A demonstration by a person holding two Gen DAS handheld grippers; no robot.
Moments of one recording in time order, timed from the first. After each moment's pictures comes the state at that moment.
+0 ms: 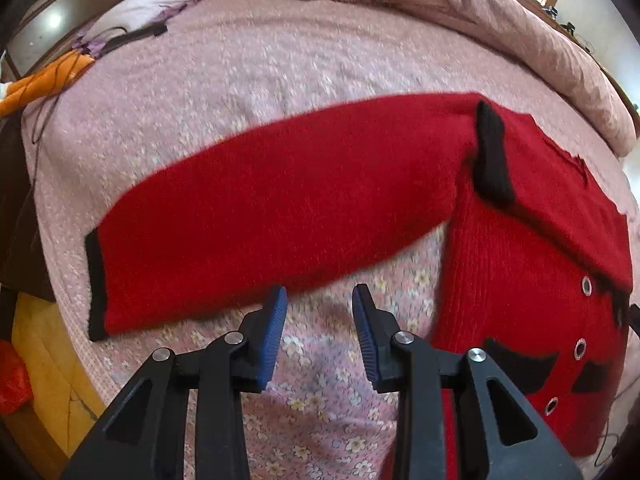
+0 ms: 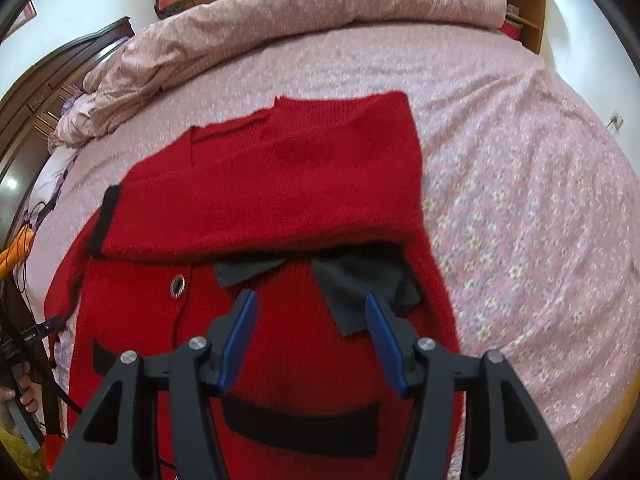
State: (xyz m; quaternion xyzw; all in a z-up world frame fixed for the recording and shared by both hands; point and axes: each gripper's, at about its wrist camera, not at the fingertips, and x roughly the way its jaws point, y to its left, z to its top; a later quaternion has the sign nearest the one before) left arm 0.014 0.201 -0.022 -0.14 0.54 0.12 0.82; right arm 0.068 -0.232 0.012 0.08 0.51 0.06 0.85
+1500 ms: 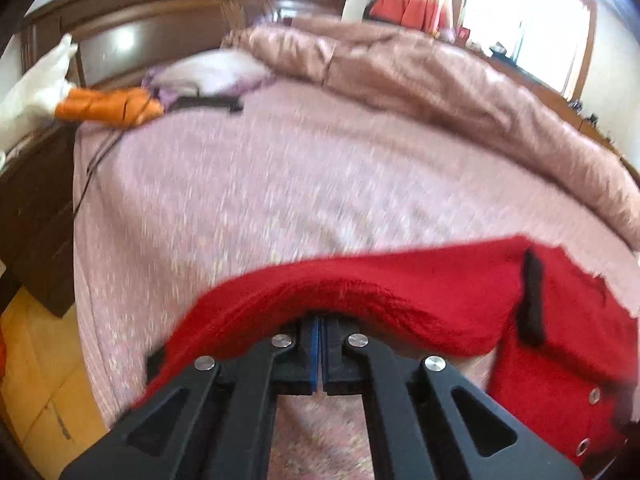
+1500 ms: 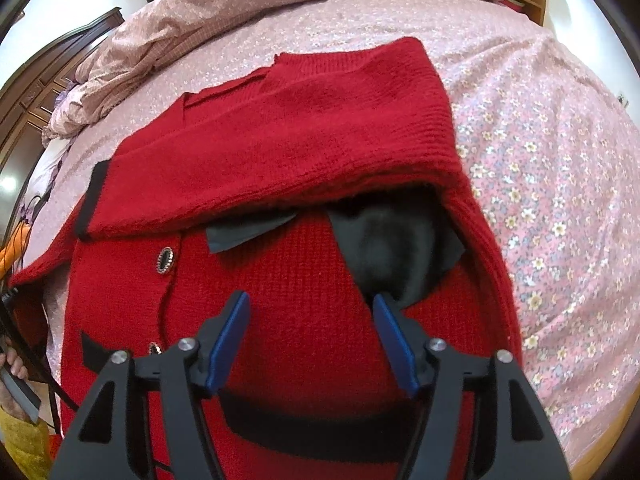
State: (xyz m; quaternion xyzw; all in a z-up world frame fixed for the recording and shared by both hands) left arm 0.008 0.256 0.022 -0.16 0.36 0.22 0.89; right arm 0.071 -0.223 -0.019 0.10 0.54 0.06 0.84
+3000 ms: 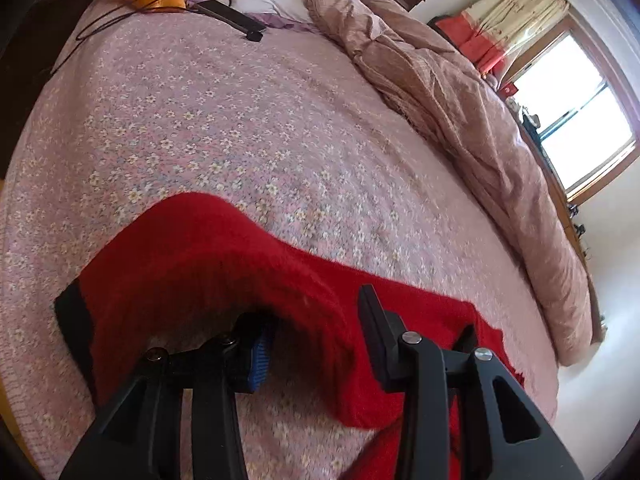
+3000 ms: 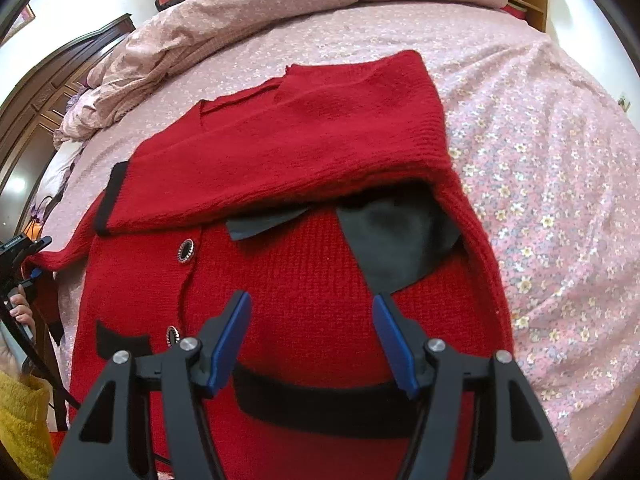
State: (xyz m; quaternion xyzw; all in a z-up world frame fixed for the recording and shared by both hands) left arm 0.045 0.270 -0.002 -0.40 0.34 0.20 0.82; right arm 0.056 -0.223 -0.007 0.10 0.52 0.07 0.84
